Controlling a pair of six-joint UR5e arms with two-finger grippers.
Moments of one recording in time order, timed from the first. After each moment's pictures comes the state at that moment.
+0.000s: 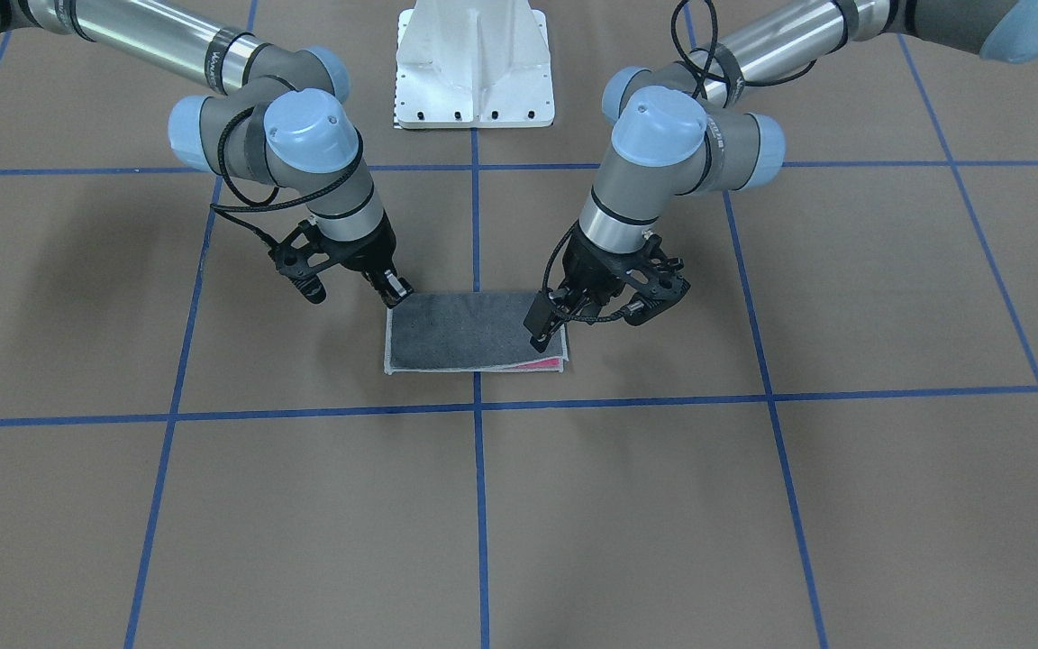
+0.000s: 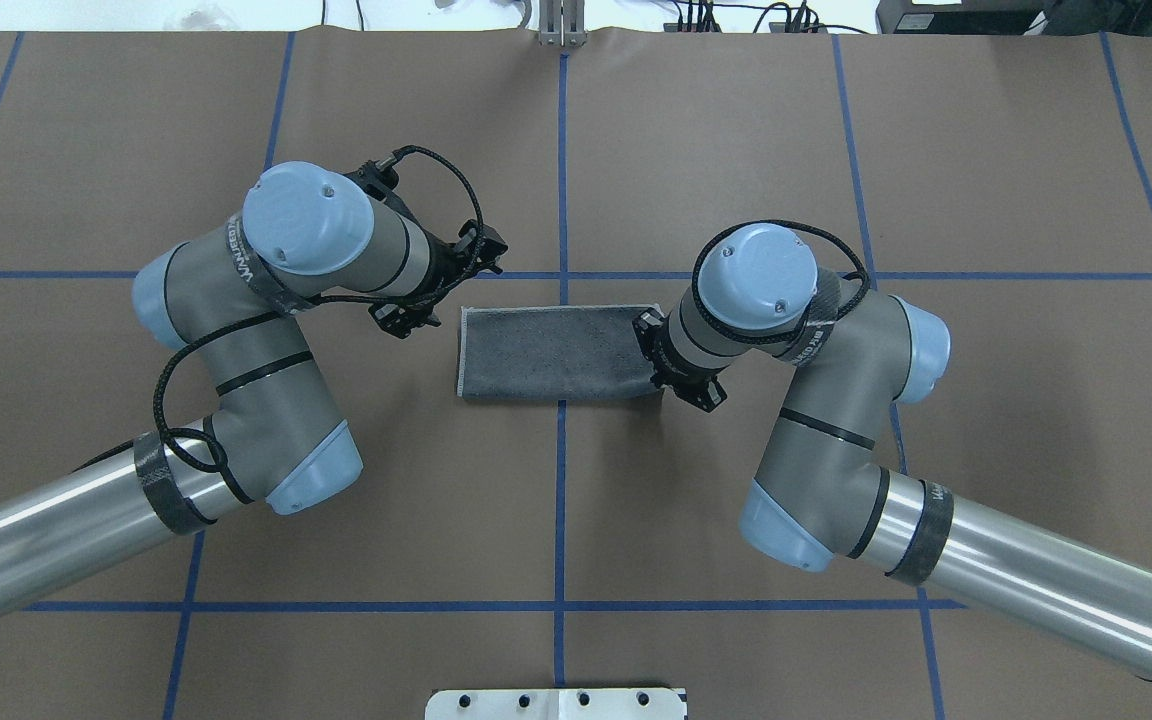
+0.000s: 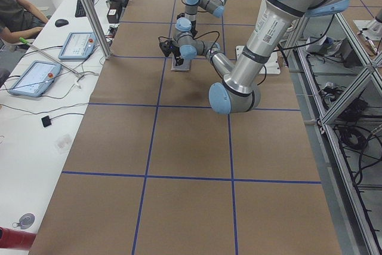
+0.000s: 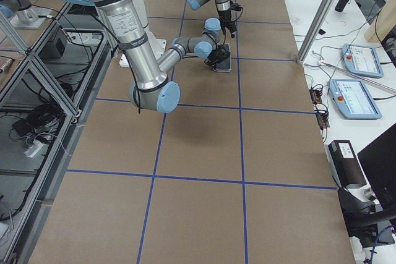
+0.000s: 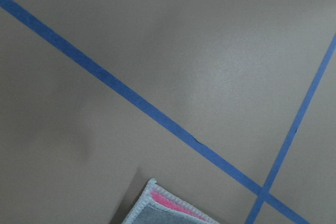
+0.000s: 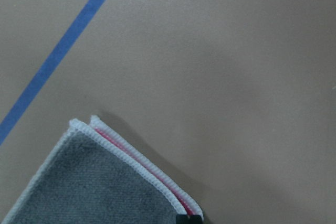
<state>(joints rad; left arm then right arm) -0.62 -2.22 -1.53 -2.01 -1.82 -1.85 0.54 -1.00 1.60 -1.32 1.90 2.11</state>
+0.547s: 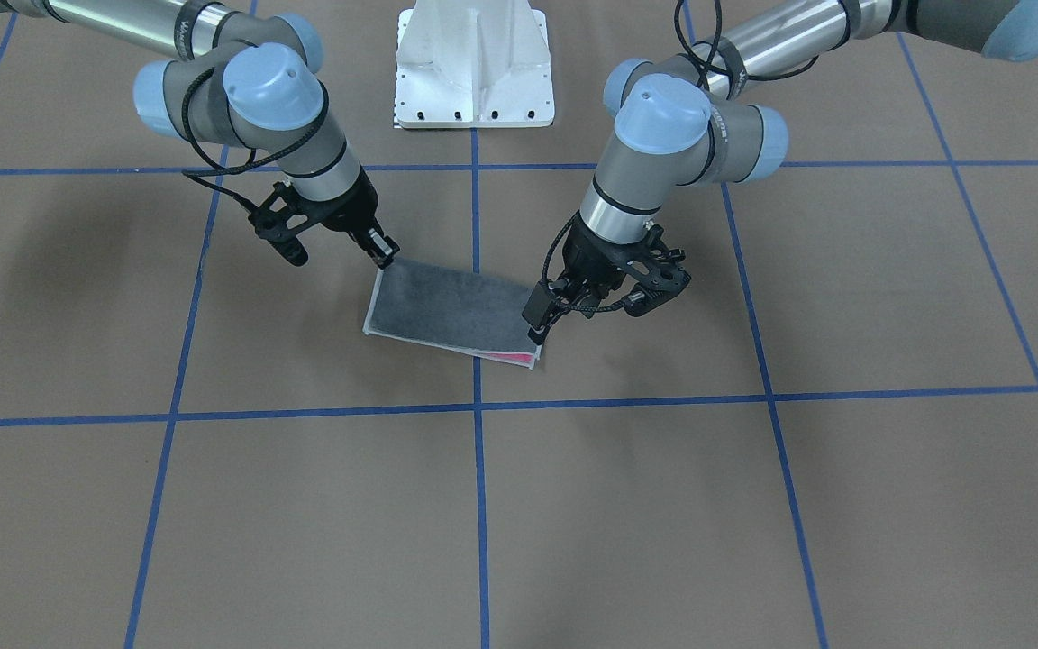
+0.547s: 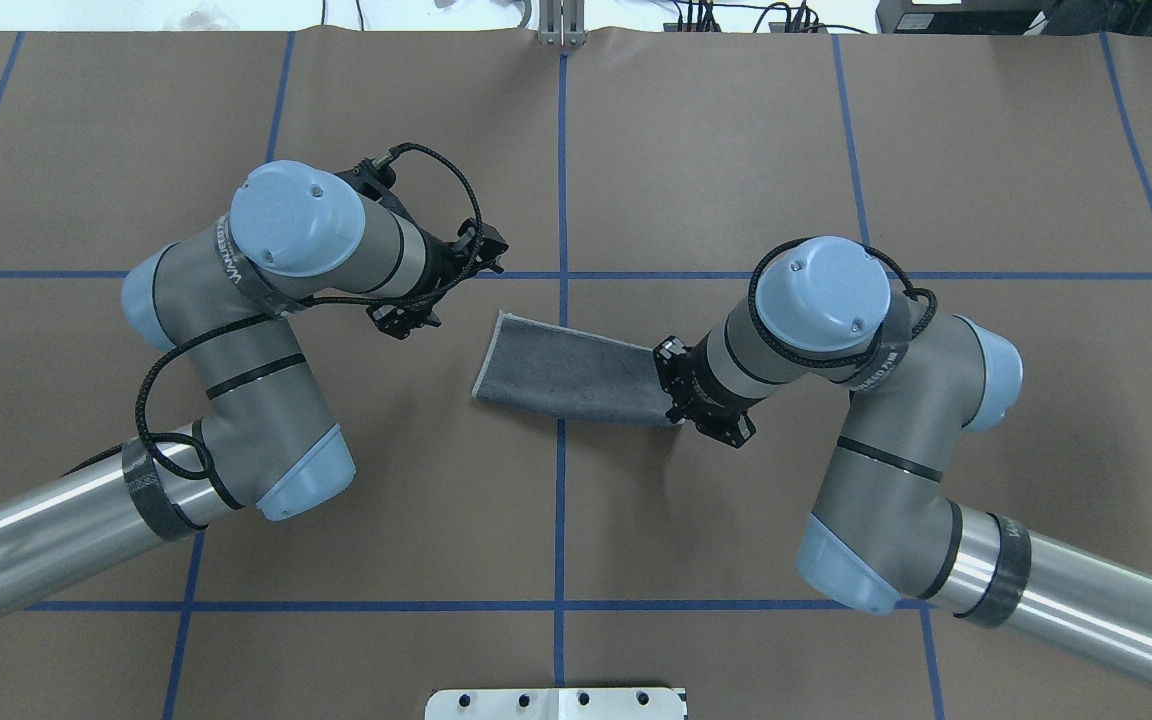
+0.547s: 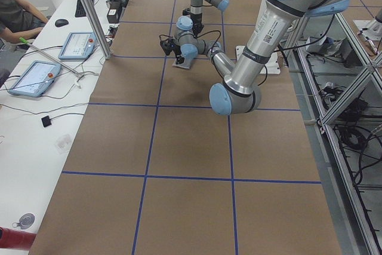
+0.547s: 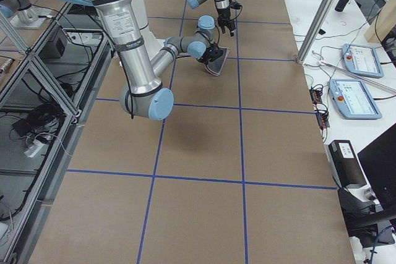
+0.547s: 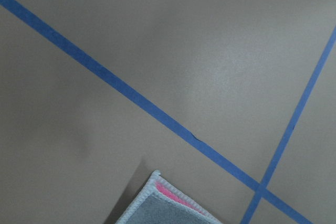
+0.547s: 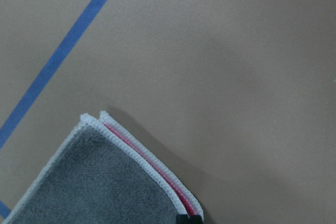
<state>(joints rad) -0.62 -2.20 -1.58 -2.01 -1.82 -1.85 0.52 -1.12 1.79 -1.33 2.00 2.12</state>
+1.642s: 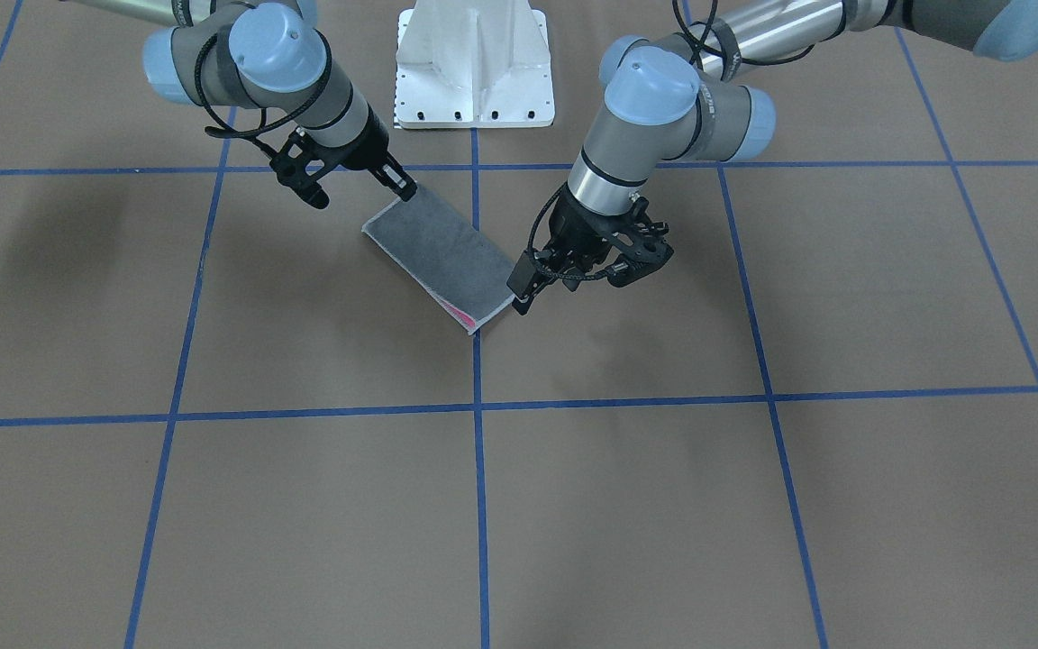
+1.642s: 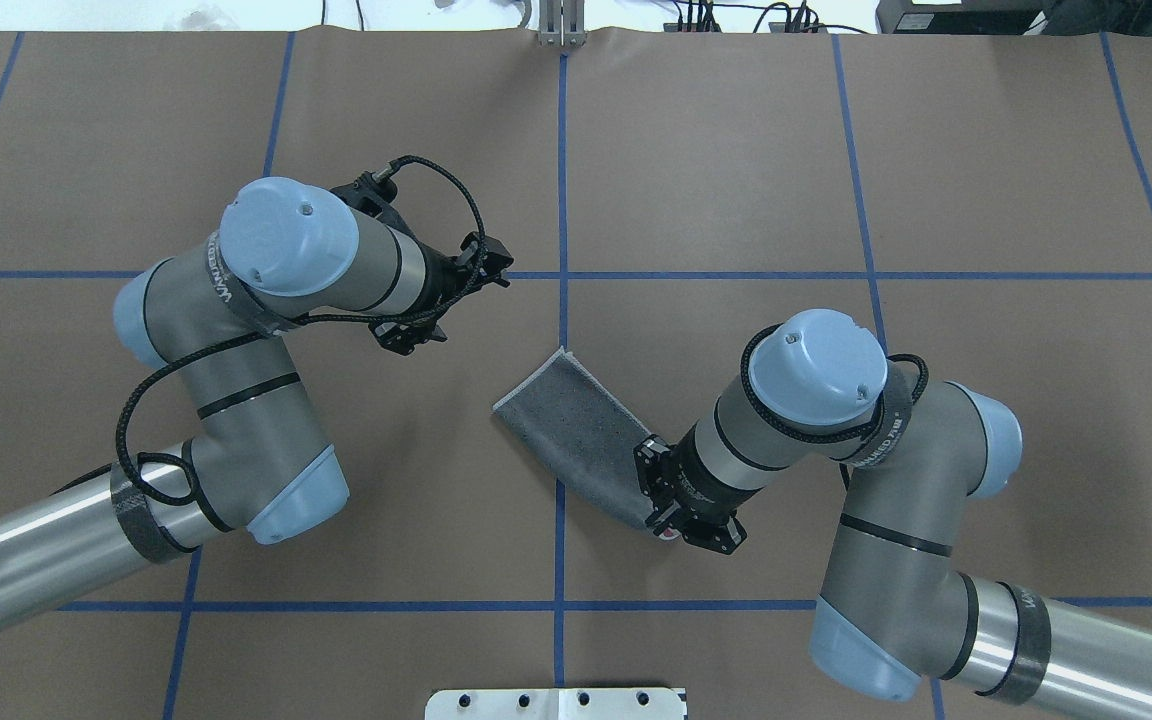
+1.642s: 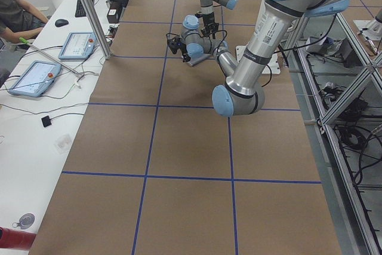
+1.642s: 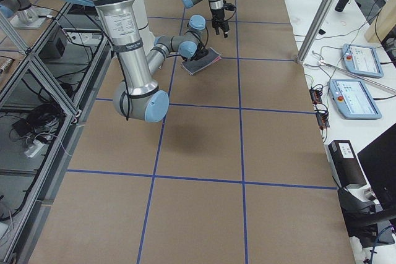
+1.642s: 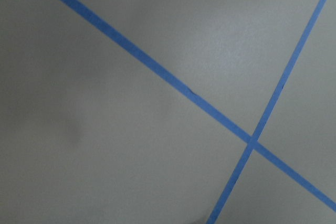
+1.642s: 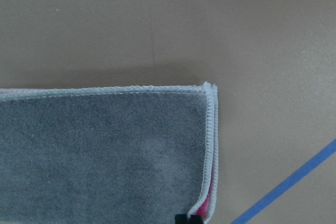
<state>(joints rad) -0.55 -2.18 -1.63 -2.01 -1.80 -1.89 0.48 -1.15 1.84 -1.32 2.14 2.19</state>
